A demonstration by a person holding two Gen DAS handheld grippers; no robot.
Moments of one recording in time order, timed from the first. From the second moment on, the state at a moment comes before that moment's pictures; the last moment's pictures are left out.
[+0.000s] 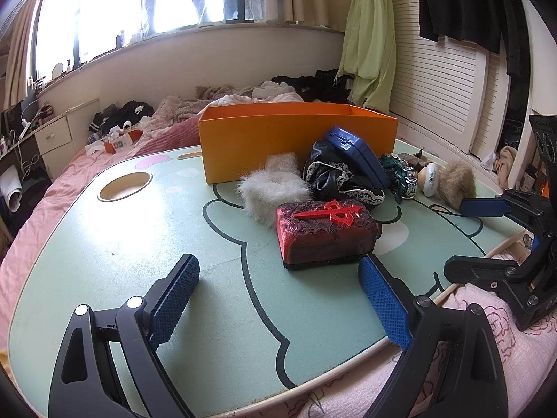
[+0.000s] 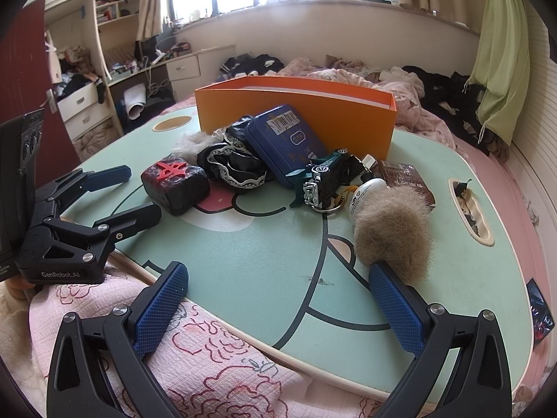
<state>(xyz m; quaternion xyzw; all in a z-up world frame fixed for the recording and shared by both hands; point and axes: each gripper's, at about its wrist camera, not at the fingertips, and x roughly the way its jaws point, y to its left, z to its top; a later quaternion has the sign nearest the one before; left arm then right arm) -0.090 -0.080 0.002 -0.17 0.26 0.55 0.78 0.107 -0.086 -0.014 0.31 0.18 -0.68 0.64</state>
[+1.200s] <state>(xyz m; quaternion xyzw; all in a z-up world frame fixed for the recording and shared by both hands) -0.025 0.096 0.098 -0.23 0.32 0.55 0.74 0.108 -0.086 -0.014 0.31 0.18 -0.68 0.64</state>
